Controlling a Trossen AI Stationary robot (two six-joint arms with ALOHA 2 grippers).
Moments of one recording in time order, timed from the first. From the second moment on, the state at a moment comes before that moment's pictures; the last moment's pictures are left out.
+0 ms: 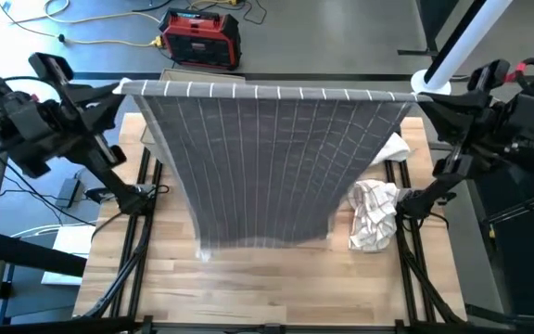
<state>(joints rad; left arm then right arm) -0.86 1.14 1.88 0.17 -1.06 1.39 0.80 1.34 2.25 -0.35 1.07 -0.79</state>
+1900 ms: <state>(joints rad) -0.83 1.48 2.31 -0.83 -0.86 0.63 0.98 1.53 2.33 -0.86 1.36 -0.15</state>
